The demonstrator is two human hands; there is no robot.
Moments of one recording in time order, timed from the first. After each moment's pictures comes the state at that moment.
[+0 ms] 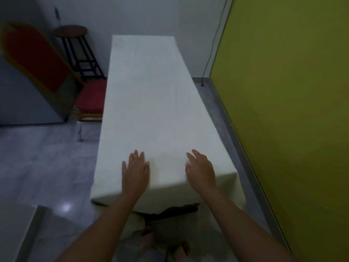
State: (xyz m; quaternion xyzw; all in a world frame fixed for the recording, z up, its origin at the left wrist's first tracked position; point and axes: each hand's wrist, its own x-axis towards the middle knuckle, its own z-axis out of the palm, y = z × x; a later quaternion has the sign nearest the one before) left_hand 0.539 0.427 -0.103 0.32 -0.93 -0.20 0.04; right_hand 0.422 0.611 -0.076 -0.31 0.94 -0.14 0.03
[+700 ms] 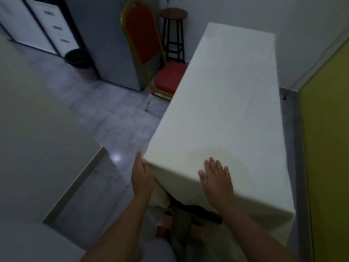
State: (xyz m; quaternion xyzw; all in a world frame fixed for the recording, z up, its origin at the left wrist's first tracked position) left_hand 0.645 0.432 -0.139 0.60 -0.62 -0.37 0.35; right_hand 0.457 0.567 -0.112 -0.48 0.86 -0.05 0.15
